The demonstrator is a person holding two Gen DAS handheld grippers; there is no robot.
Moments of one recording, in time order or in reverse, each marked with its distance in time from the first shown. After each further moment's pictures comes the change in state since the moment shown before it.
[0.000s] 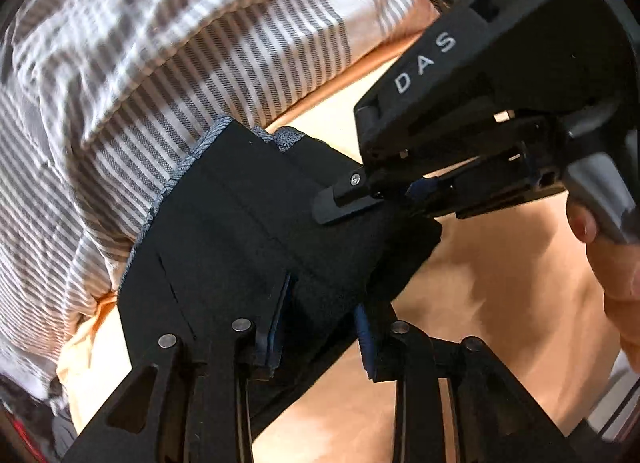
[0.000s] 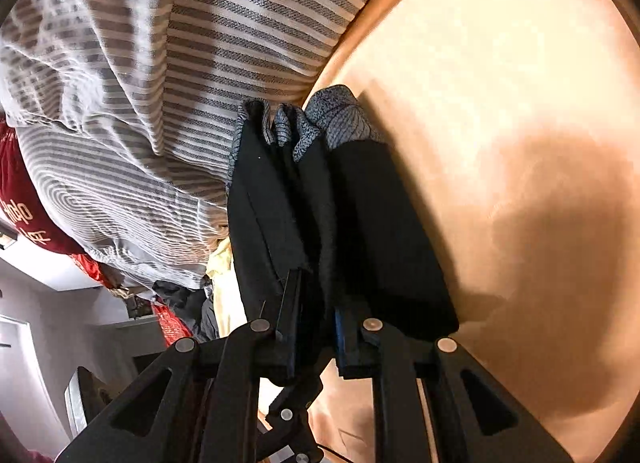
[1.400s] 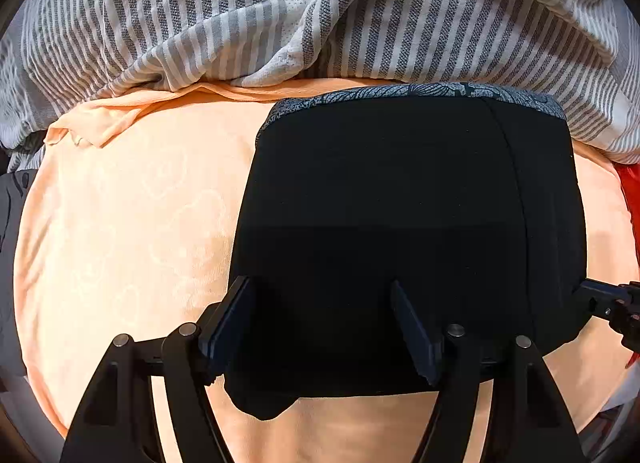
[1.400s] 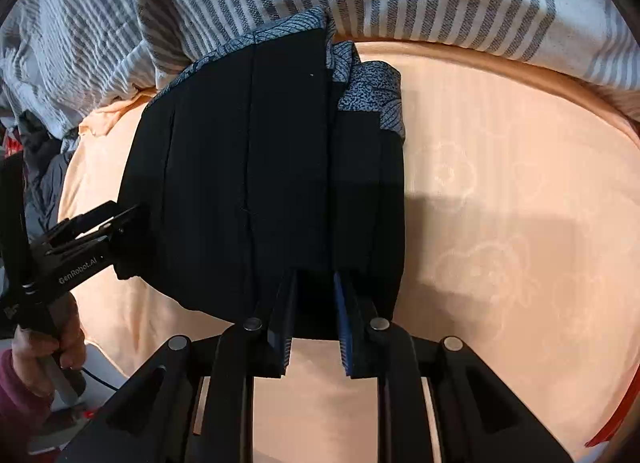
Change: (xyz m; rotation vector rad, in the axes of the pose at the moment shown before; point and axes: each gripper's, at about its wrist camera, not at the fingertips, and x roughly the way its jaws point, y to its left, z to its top) left arm 0.019 0.154 -0.095 -0.771 0.229 0.007; right arm 0.027 0.052 -0.032 -0.563 0.212 -0.630
